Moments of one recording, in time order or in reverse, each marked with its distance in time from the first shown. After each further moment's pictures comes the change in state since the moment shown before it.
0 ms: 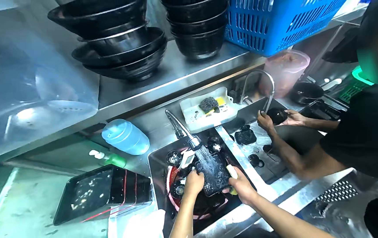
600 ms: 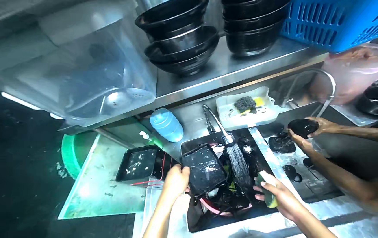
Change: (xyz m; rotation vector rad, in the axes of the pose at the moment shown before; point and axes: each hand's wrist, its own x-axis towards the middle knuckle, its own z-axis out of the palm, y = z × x) left_hand -0.113 -0.037 -0.154 -0.139 0.294 -0.140; right_hand -0.015 -0.019 -0.023 0.057 -0.161 0.089
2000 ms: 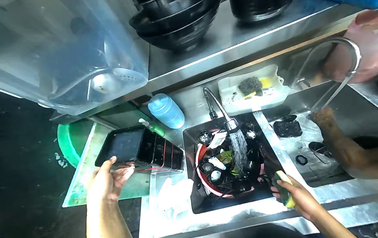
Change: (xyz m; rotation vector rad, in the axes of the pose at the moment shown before) left_hand 0.016 -0.105 -0.123 -0.977 0.527 -0.145; right_hand -0.014 0.037 -0.054 -0.037 0.200 0.162
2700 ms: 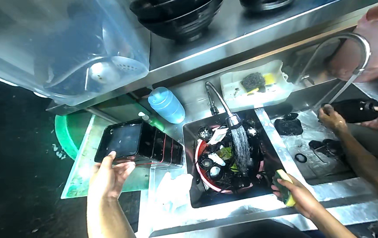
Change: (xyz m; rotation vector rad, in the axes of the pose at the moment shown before) left_hand -0.005 -0.008 -0.003 -0.003 -0.048 0.002; right_hand 0.000 0.004 -0.004 -0.039 0.028 0.029
